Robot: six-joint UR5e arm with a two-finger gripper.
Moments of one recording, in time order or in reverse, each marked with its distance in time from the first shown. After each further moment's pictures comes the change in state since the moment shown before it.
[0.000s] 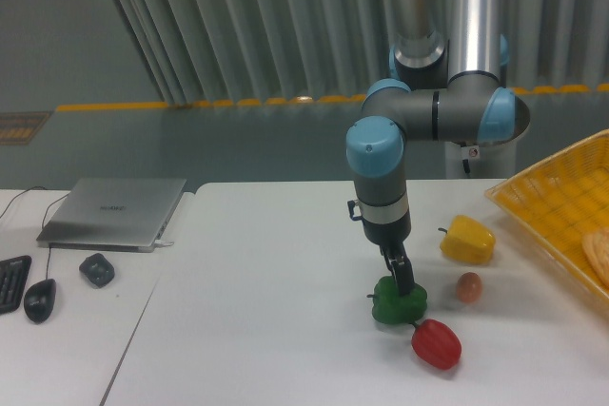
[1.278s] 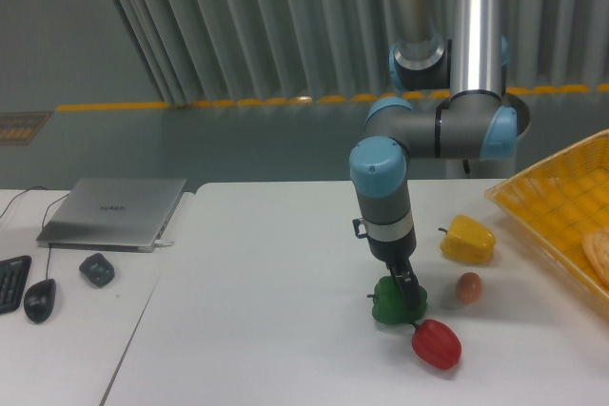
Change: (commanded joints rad) arm 0.008 -0.043 -0.002 0.037 0.029 -0.038
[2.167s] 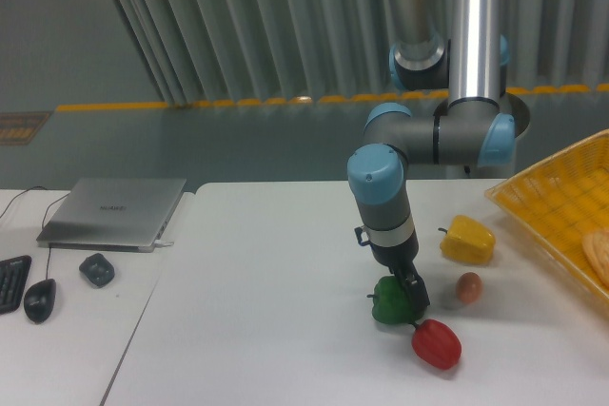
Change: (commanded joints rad) arm -0.009 -0.017 -0.003 0.038 0.038 -0.107
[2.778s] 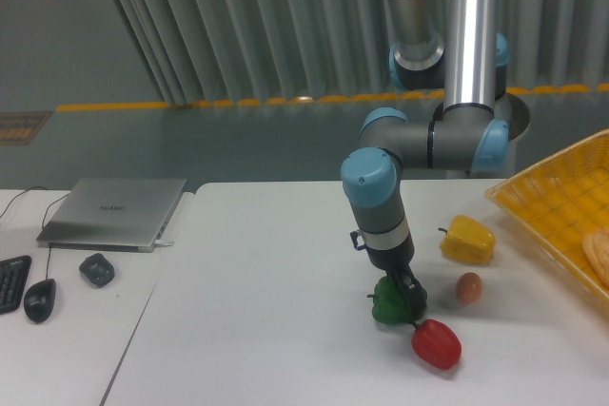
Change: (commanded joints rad) arm -0.017 0.001 -0.008 -0.001 0.032 -0.034
